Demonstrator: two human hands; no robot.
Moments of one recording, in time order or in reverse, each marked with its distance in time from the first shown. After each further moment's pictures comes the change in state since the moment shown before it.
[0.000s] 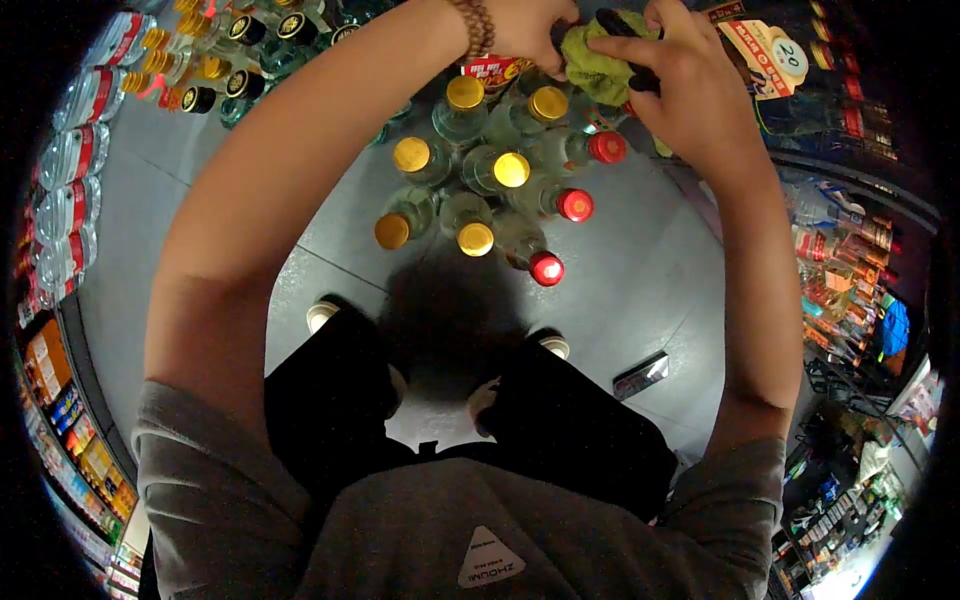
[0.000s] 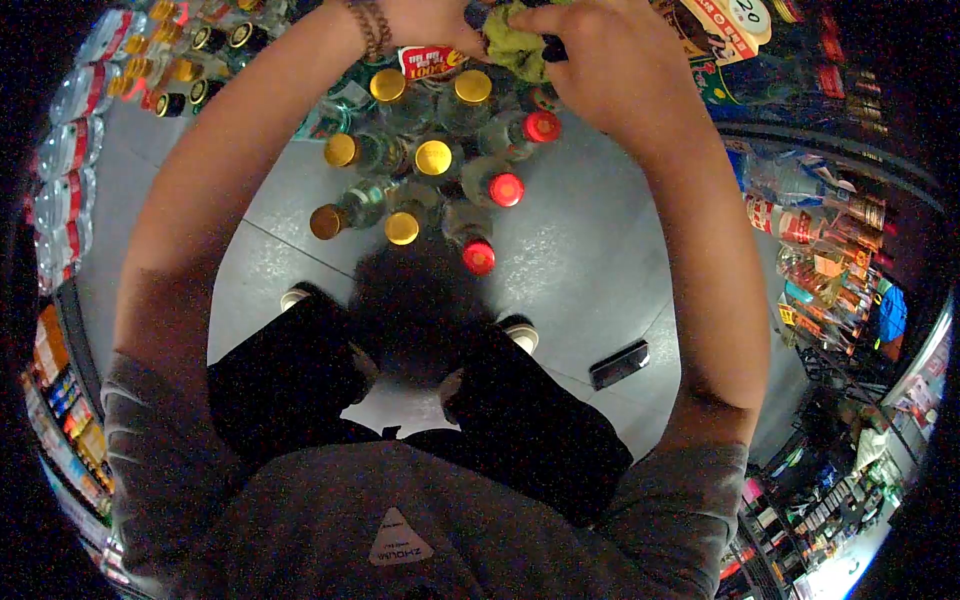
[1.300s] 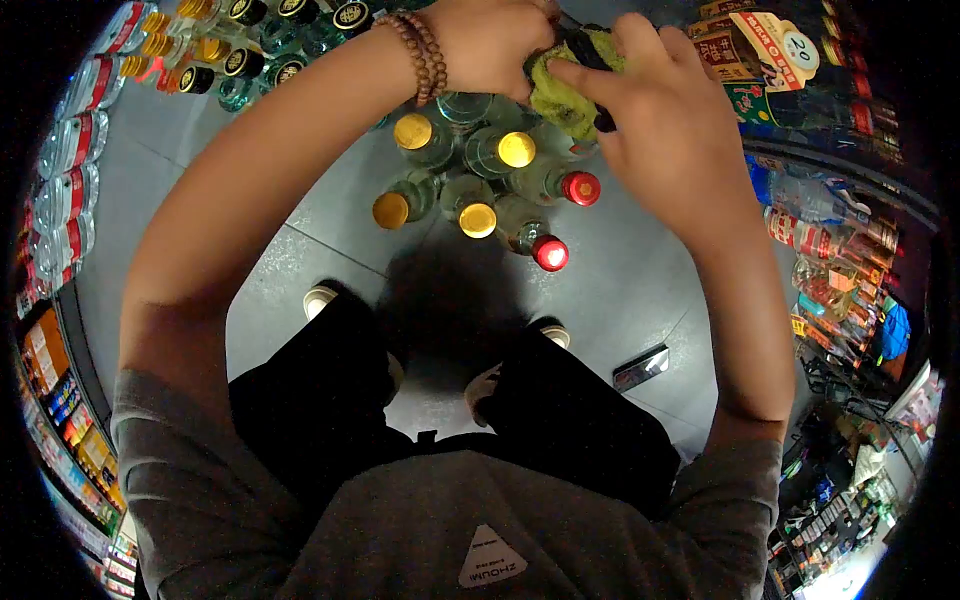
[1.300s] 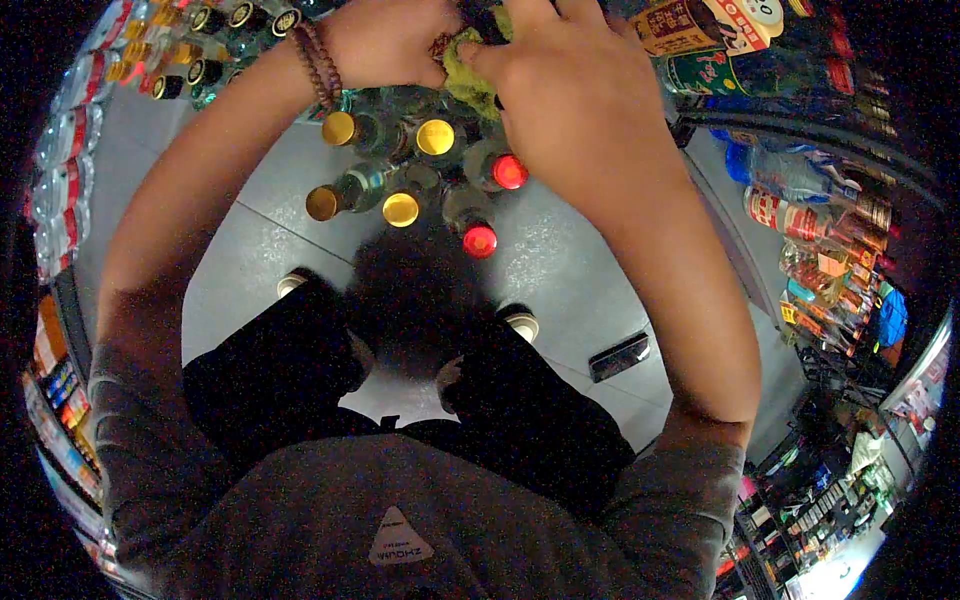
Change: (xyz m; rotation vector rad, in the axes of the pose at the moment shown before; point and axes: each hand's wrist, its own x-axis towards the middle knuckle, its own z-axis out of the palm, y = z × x) left_hand -0.038 0.016 0.004 -0.005 -0.100 0.054; right_hand -0.019 -0.048 0.005 -0.098 -0.021 -0.041
